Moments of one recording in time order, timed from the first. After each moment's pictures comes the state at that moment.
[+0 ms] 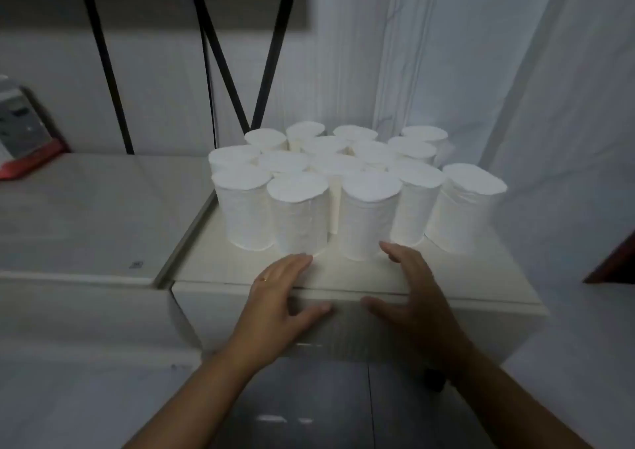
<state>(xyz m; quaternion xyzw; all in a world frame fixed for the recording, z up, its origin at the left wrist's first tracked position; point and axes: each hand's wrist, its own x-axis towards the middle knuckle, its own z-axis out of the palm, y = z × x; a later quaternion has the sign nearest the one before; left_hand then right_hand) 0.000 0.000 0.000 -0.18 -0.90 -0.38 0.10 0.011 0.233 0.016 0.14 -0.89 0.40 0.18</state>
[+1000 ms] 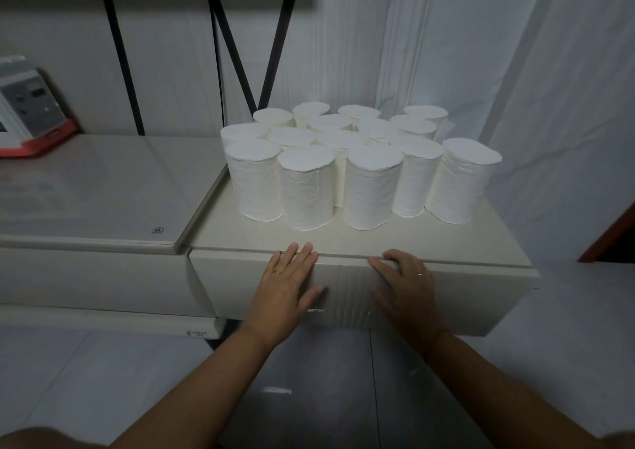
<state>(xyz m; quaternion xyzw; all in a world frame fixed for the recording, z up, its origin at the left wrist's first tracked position) 0.007 -0.009 -0.057 -0.22 -0.95 -0.17 0.13 0.030 0.224 -0.045 0.11 -0.94 0.21 0.24</state>
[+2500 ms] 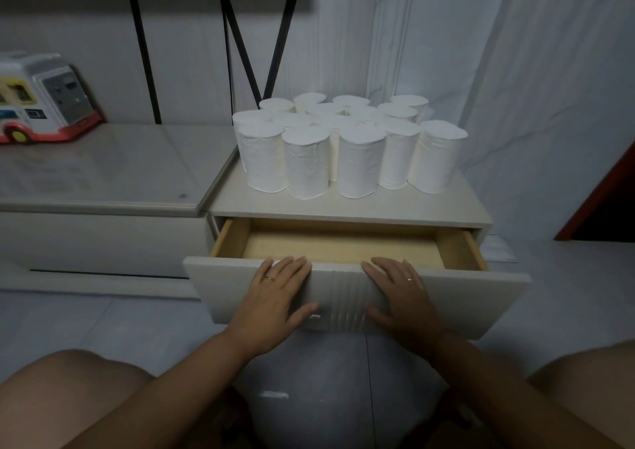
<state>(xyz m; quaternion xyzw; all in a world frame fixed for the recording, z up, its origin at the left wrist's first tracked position) 0.126 -0.032 -0.046 -0.26 -0.96 -0.09 0.10 0.141 0.228 -0.044 0.16 -0.97 0.16 0.10</state>
